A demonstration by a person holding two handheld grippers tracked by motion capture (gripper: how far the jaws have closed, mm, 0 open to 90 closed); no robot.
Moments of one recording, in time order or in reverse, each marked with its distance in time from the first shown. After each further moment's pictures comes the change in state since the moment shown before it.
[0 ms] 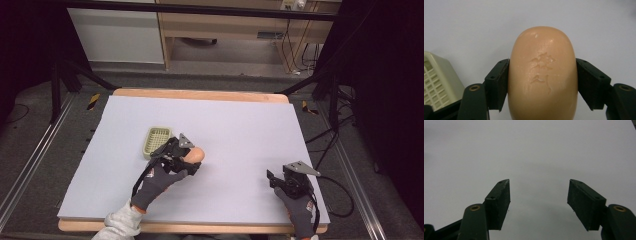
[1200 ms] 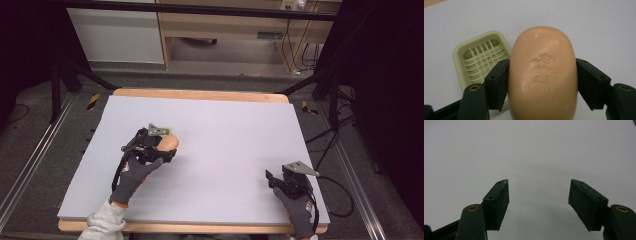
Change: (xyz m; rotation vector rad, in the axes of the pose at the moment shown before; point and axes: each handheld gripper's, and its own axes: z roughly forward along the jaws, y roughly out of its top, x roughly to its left) left arm 0.062 -0.021 -0.030 -0.039 0.129 -0.151; right arm 0.003 0.000 0.001 -0.007 0.005 -0.009
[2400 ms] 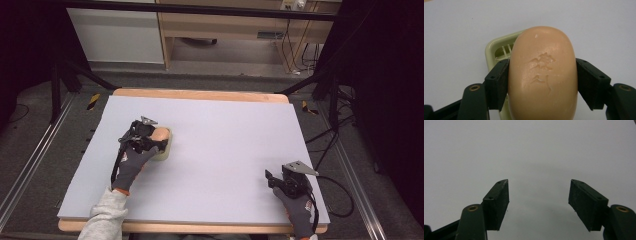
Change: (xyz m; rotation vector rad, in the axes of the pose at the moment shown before) left arm 0.040 0.003 0.029 0.037 0.100 -0.105; right arm 0.000 0.000 0.001 0.005 -0.001 0.004
